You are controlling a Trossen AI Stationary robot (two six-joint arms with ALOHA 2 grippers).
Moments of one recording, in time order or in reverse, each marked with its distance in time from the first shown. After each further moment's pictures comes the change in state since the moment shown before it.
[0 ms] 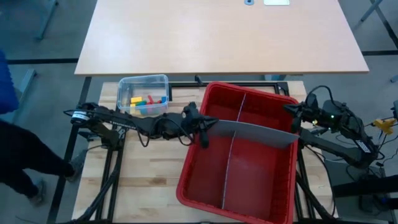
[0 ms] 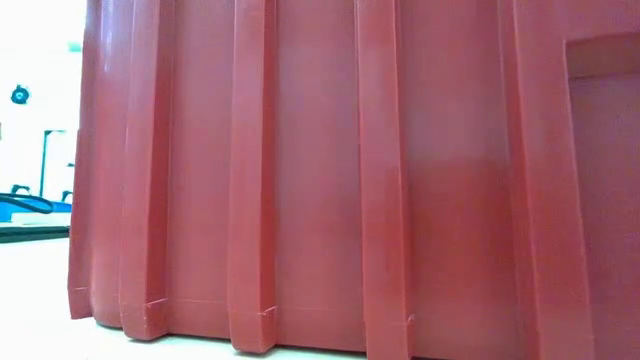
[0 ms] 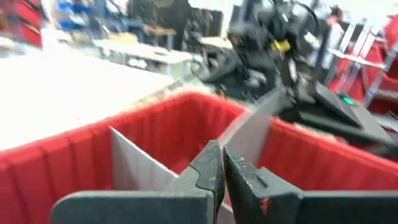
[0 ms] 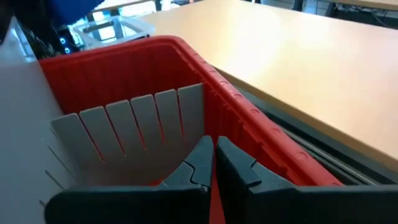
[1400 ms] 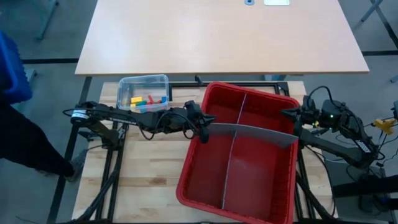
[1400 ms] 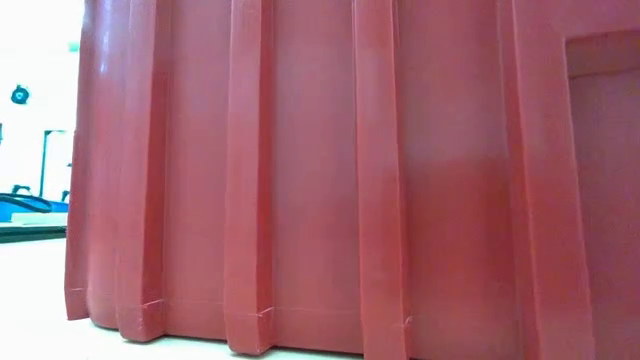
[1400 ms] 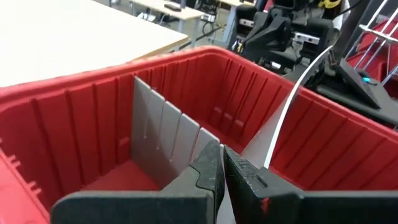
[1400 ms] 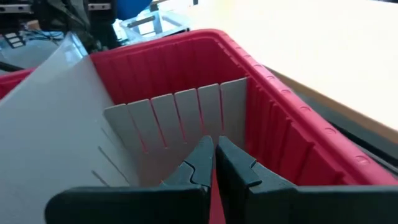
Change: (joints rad) left arm 0.065 0.007 0.004 -0.238 0.092 -0.177; right arm 0.001 0.003 -0.001 0.006 -0.166 0.019
